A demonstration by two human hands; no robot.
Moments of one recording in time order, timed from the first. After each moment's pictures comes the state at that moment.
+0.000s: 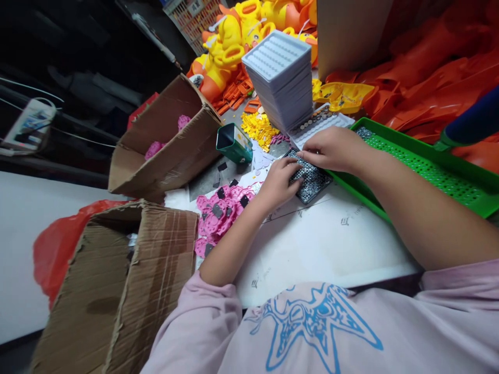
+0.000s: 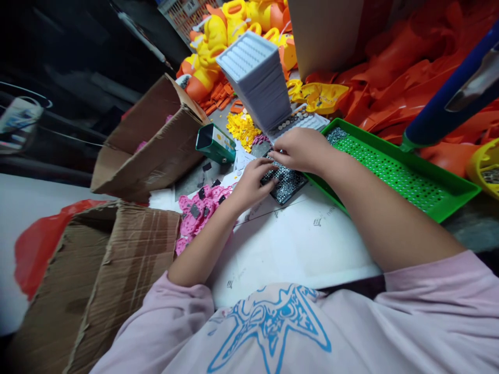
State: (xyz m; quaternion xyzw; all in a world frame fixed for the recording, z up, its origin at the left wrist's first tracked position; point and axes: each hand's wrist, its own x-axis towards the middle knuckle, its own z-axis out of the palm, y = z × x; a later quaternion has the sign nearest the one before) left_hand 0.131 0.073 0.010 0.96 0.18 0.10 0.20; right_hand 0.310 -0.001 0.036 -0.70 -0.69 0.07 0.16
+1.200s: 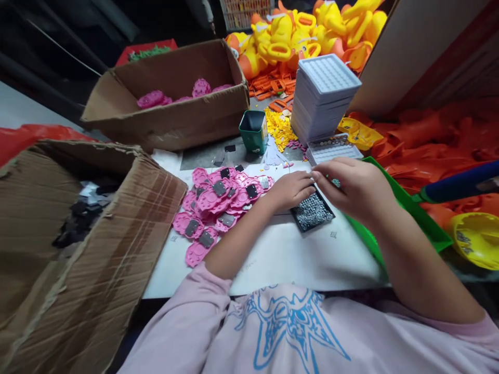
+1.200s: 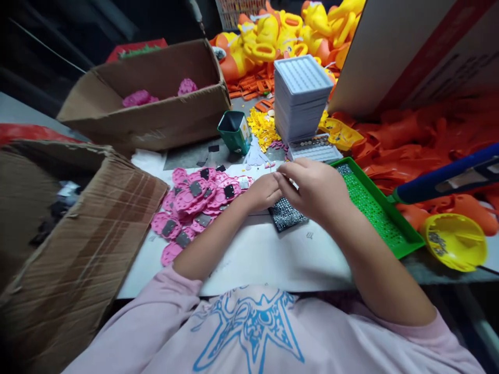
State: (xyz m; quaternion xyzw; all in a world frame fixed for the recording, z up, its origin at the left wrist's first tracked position) left_hand 0.122 0.072 -0.027 0.96 0.11 0.16 0.22; right_hand 0.253 -0.046 0.081 -0.62 -0.73 -0.06 0.28
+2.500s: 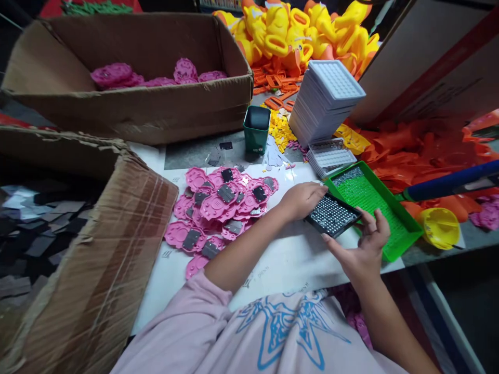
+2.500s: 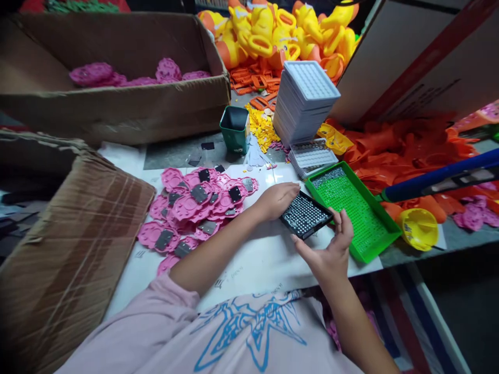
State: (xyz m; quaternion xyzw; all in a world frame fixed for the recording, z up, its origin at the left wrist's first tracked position) left_hand 0.122 0.051 -0.032 0.85 0.15 0.21 0.46; right_hand 0.190 -0.135 -0.009 -0.76 -0.47 -0.02 0.45
